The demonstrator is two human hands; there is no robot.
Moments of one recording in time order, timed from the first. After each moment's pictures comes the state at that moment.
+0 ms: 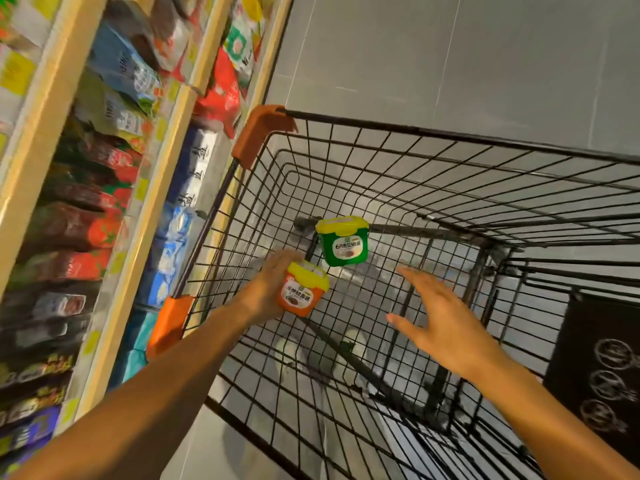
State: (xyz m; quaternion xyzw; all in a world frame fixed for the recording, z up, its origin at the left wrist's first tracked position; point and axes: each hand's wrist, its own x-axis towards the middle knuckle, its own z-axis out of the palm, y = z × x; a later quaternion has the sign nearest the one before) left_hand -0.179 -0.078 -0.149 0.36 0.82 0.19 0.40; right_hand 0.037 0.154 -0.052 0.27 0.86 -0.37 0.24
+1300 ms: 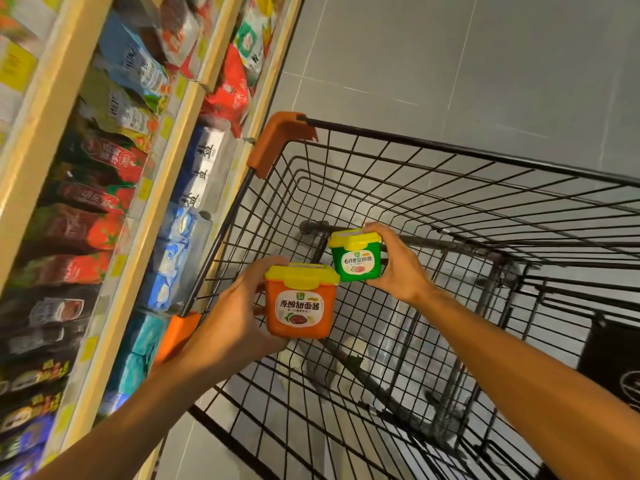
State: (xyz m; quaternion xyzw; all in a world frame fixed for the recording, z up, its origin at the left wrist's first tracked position) left_hand -0.179 -0.101 -0.036 0.19 0.81 0.37 0.40; right_hand -0.066 0.170 -0.184 0.20 0.85 -0.48 0.09
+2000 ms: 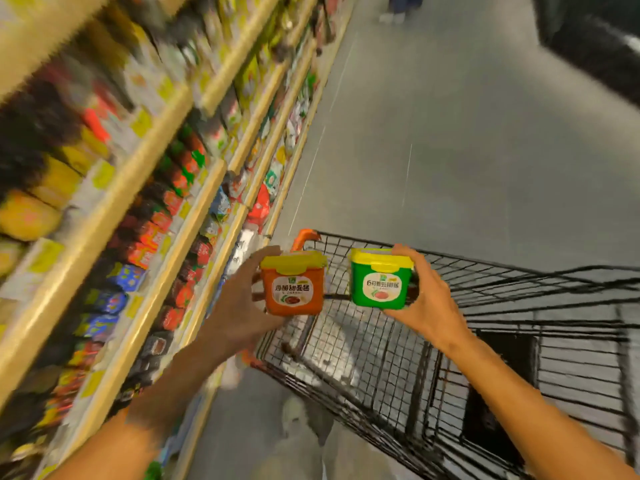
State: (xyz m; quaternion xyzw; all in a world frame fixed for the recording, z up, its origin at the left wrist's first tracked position) left_hand -0.181 -0.129 0.238 0.26 0.80 0.48 0.27; right_hand -0.004 0.138 0.194 0.20 0.85 -0.47 -0.08
